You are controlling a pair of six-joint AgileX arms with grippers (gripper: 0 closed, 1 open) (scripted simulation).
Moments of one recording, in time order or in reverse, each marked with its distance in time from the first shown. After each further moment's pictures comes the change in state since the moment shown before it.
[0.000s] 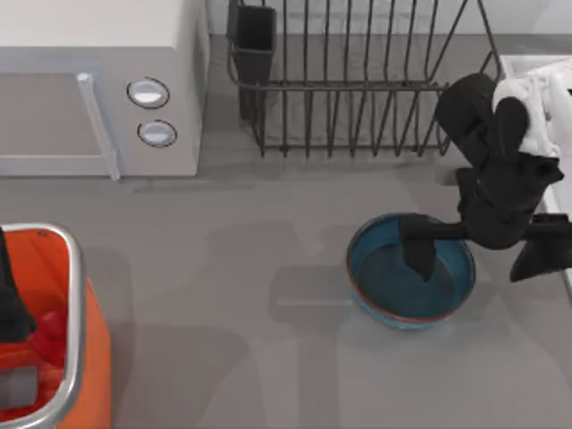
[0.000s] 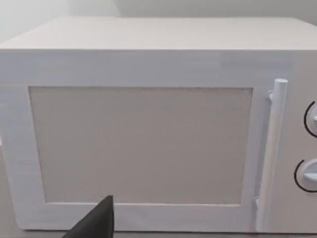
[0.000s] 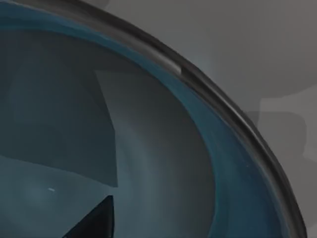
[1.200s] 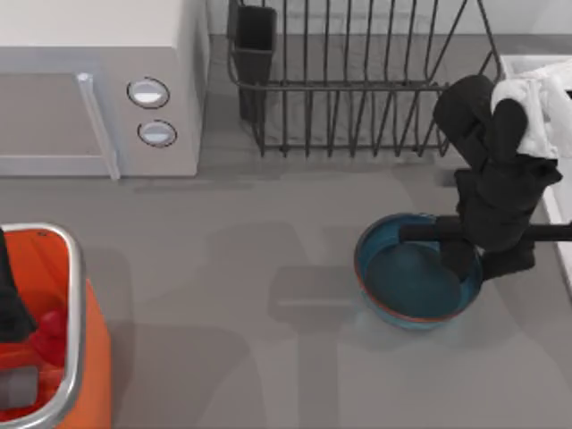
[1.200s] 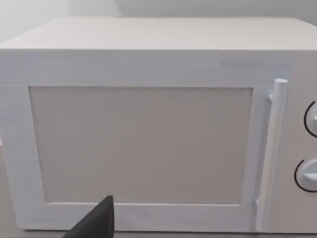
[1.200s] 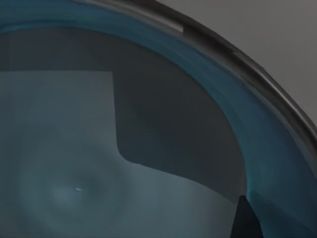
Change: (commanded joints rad) left arm 0.000 0.000 0.000 0.000 0.000 0.000; right arm 0.000 0.000 0.000 0.000 0.000 0.000
